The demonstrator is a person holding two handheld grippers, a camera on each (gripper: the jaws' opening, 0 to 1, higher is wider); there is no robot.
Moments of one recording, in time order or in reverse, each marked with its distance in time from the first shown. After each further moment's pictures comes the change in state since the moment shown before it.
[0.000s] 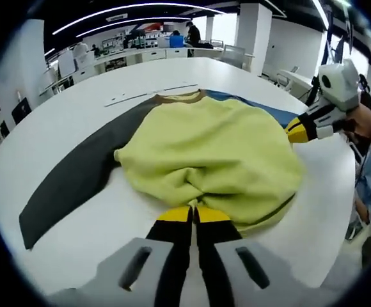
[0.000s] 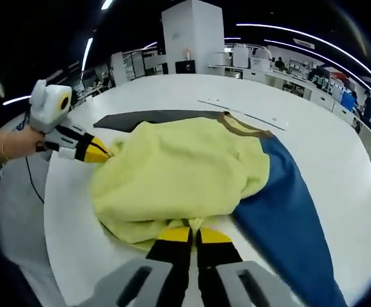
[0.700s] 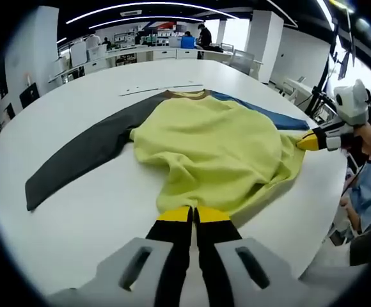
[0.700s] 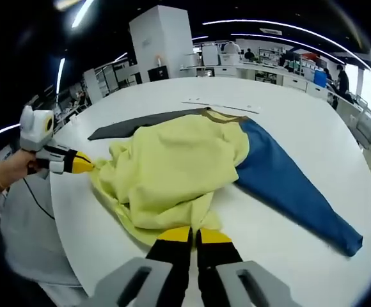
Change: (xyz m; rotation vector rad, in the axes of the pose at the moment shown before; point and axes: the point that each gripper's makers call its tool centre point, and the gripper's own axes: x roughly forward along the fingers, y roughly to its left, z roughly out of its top) left arm -0.044 -0.006 -0.029 -0.085 -0.006 0.017; right arm -0.040 0.027 -0.036 0.172 -0.008 -0.110
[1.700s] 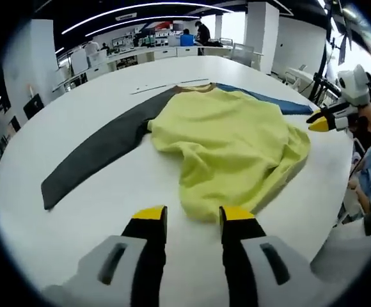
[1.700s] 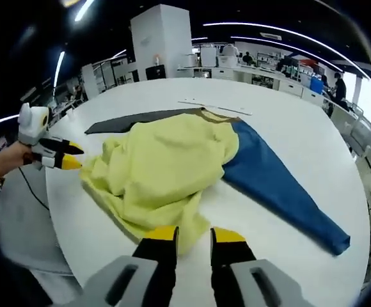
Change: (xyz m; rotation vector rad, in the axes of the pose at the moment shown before) left arm -0.017 0.035 -0.015 0.082 0.018 0.056; right arm -0.014 -0.020 0.005 -0.065 -0.011 -0.033
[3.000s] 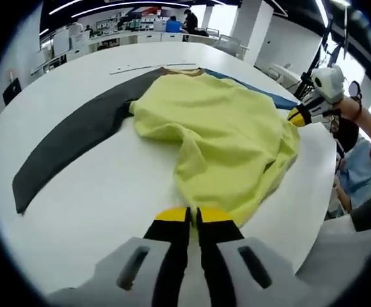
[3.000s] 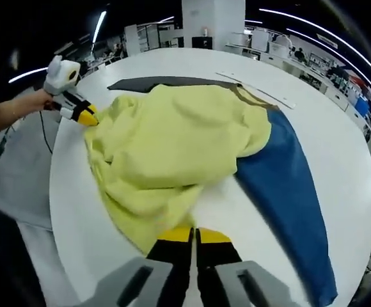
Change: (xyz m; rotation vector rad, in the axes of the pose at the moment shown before) left arm 0.022 -0.012 -0.015 -0.045 0.089 -0.180; right arm 0.026 -0.013 -0.019 -0.219 0.183 0.149
